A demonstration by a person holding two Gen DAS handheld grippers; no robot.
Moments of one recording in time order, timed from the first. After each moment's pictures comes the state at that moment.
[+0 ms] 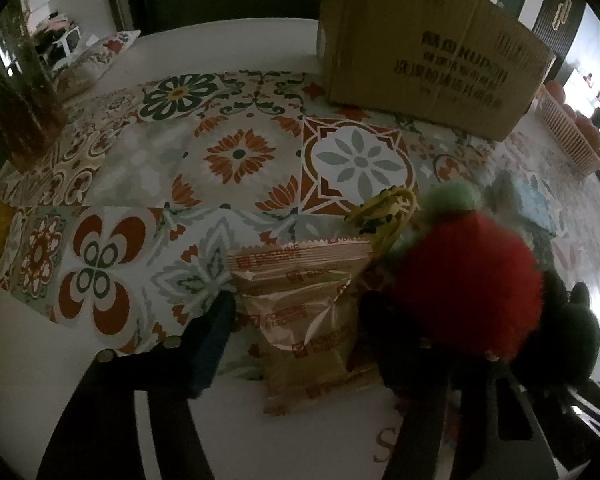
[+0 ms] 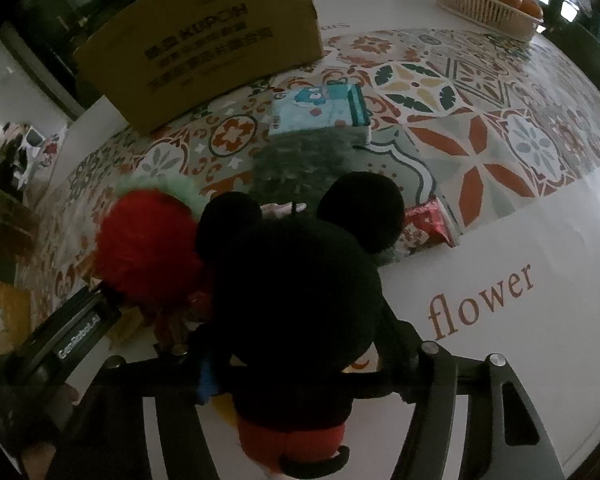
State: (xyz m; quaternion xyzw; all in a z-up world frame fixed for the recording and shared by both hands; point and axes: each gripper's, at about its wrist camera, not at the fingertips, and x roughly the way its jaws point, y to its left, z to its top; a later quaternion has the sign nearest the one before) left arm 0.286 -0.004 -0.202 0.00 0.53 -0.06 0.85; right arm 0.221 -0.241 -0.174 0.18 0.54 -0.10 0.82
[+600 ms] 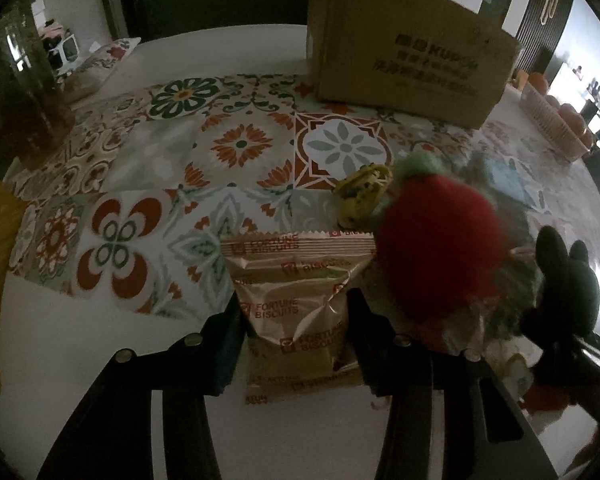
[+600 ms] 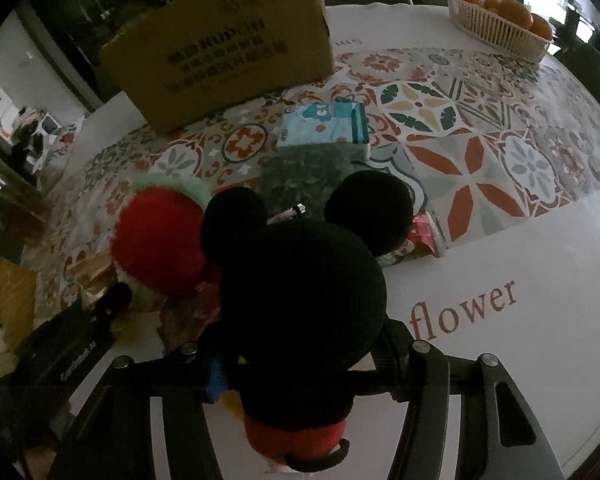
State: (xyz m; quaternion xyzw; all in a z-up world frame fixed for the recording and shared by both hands) left arm 0.250 -0.001 -0.183 0.01 0.52 -0.07 0.85; right arm 0.212 -0.247 -0.162 0.16 0.53 -0.07 0.83
